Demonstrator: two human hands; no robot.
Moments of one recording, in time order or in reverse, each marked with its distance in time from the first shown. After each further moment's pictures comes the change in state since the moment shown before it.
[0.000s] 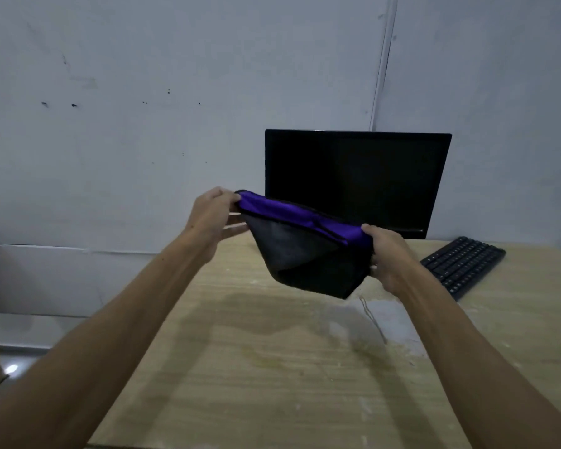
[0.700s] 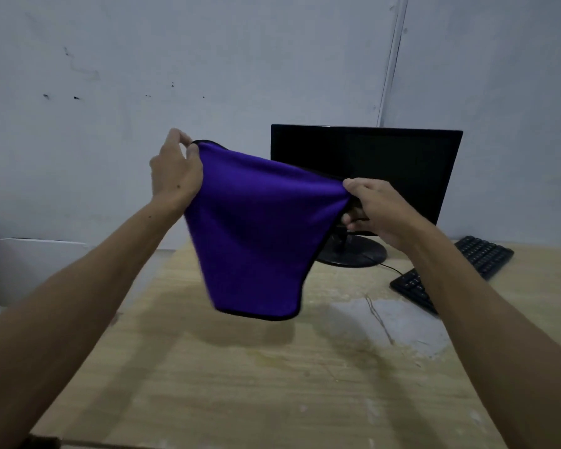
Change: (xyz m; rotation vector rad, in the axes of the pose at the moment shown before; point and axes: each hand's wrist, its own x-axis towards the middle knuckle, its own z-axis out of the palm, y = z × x) left_hand 0.048 0.037 -0.045 0.670 0.414 0.409; right_hand -0.001 -0.064 0.026 -0.283 -0.276 -0.323
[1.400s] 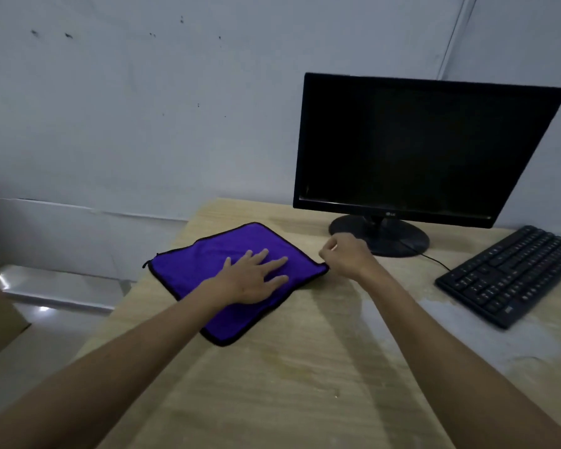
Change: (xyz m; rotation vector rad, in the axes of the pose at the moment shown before) left_hand -0.100 -0.156 0.123 0.696 -1.165 0.143; right_hand 0.073 0.145 0.102 -0.652 -0.029 0.269
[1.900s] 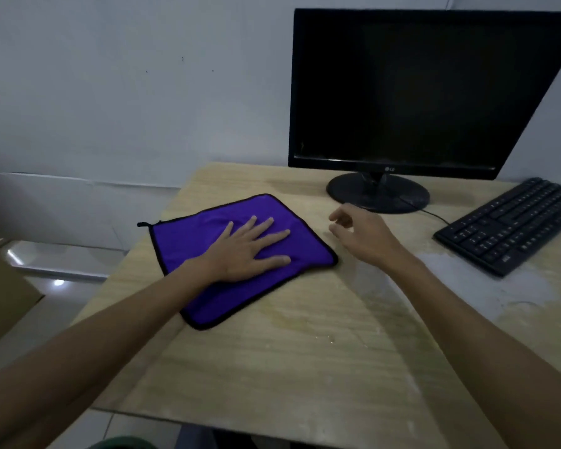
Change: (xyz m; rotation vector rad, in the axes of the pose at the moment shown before) left_hand -0.023 -0.008 0.025 0.053 0.065 0.155; right_hand -0.026 0.055 0.001 -0.033 0.066 -0.322
